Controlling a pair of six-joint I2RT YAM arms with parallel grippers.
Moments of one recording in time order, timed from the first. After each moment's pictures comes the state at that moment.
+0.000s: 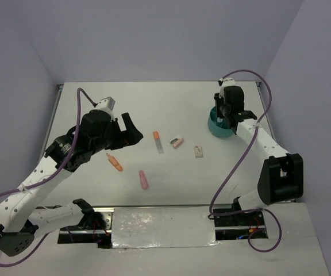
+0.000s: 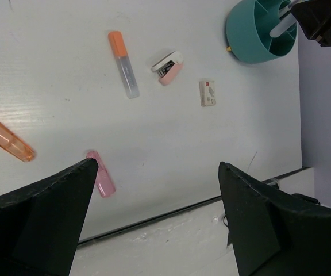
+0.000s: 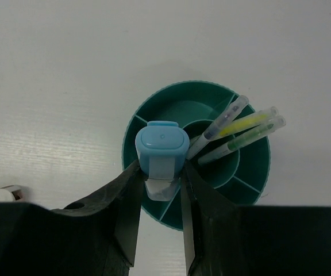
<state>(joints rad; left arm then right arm) -0.66 1.01 1.23 -0.81 -0.14 -0.77 0.17 1.46 1.12 -0.19 0.16 -0.04</state>
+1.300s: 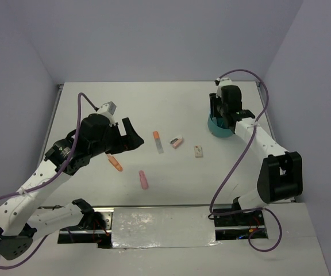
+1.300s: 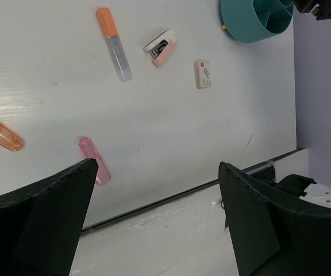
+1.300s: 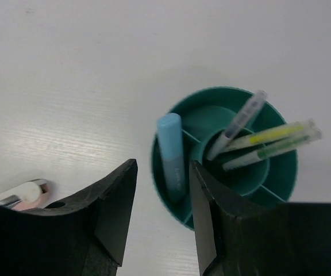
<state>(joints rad) -0.65 0.97 1.16 -0.79 -0.05 -0.77 0.18 1.48 1.11 -0.19 0.11 -0.02</state>
